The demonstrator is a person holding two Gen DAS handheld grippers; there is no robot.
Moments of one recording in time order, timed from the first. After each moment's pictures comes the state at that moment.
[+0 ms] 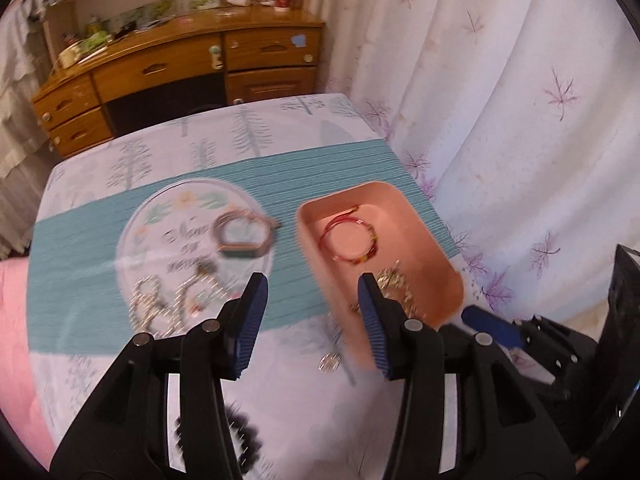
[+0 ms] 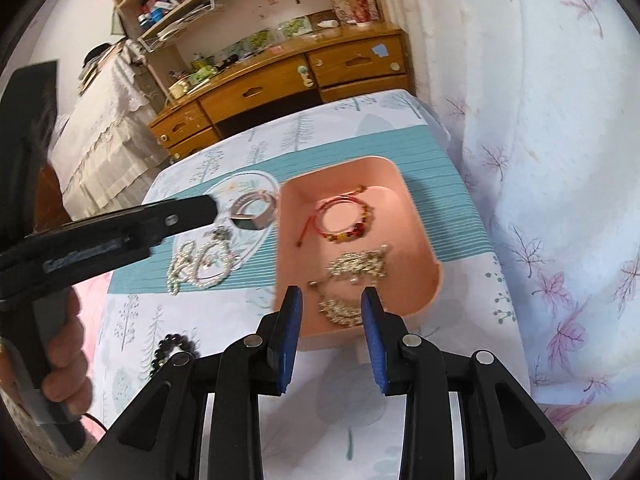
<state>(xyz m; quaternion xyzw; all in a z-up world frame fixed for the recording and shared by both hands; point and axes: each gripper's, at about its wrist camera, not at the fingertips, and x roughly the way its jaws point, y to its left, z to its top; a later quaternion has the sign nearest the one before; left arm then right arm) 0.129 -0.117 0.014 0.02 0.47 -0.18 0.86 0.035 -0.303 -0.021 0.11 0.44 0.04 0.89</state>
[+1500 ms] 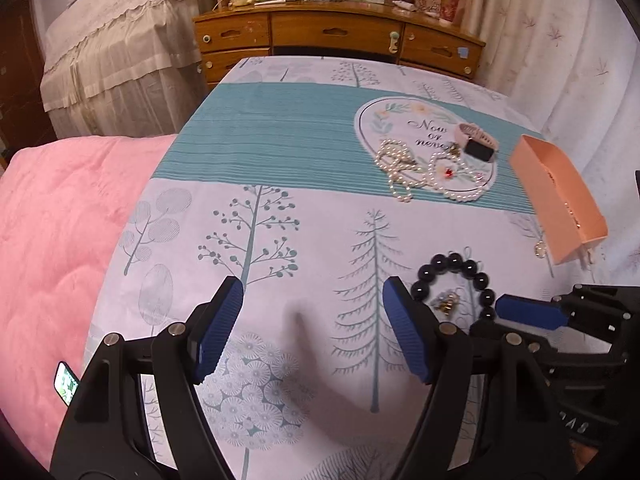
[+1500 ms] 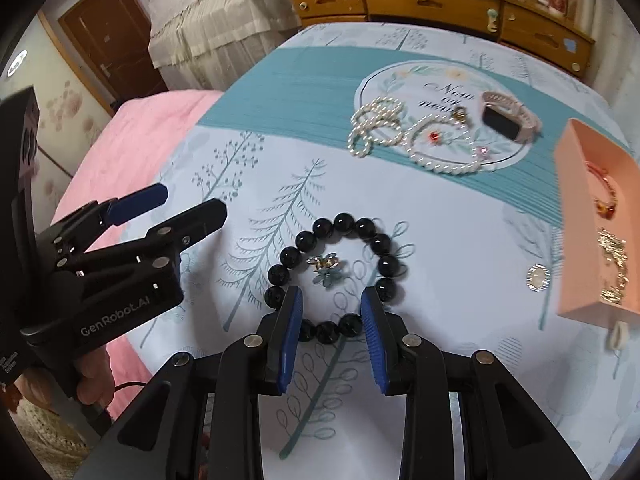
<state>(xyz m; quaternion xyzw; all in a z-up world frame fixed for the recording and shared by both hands) 0.005 0.097 -0.088 -0.04 0.46 0.04 0.89 0.020 -0.066 -0.092 -0.06 0.54 0.25 0.80</state>
